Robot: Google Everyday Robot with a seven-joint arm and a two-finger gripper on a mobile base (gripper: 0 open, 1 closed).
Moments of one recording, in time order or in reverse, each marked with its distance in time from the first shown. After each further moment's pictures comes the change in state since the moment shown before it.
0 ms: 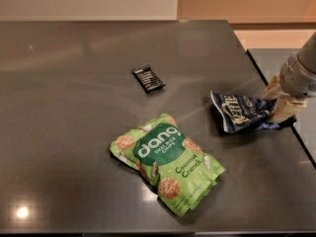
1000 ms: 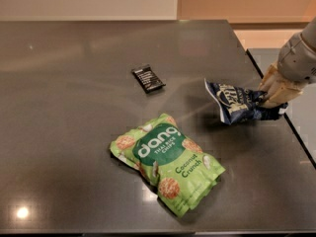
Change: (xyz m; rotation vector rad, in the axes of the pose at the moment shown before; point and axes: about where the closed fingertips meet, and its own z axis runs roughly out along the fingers) arm -0.045 0.006 -0.040 -0.013 -0.116 -0.025
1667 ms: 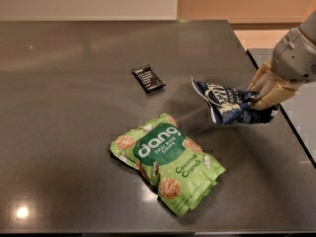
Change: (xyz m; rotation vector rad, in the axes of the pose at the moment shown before) arm -0.043 0.024 -0.013 -0.059 -0.124 -0.038
